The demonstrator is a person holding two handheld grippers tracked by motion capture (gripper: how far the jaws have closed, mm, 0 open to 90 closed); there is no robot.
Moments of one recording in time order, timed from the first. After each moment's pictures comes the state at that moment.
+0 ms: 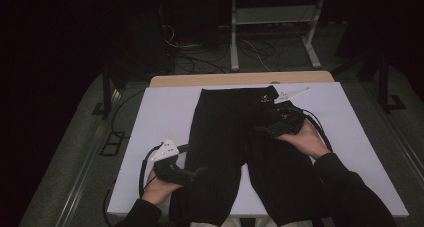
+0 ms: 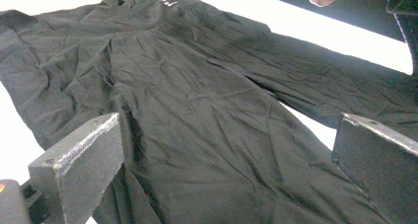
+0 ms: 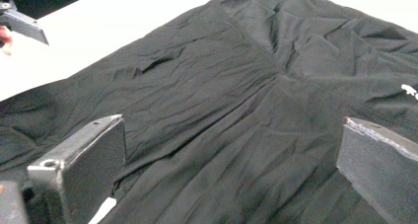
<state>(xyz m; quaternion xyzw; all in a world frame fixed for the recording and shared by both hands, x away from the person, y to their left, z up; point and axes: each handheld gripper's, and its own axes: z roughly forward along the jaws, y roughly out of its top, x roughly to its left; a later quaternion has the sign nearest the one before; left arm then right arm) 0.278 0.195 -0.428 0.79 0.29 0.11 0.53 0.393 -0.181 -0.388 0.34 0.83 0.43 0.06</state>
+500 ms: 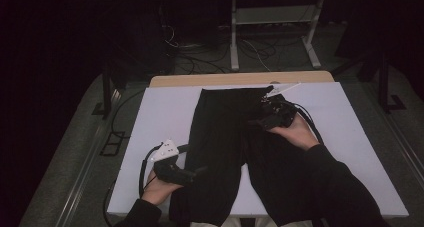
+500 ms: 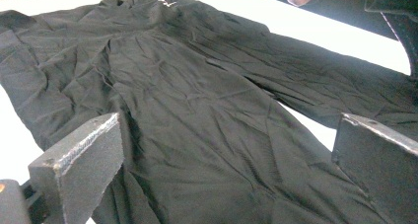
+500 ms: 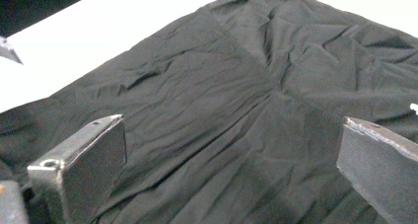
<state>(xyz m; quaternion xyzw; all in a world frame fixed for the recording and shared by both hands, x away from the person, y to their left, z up) 0.278 0.195 -0.428 0.79 0.29 0.10 0.53 0.420 -0.166 -0.393 0.35 0.83 0.43 0.05</state>
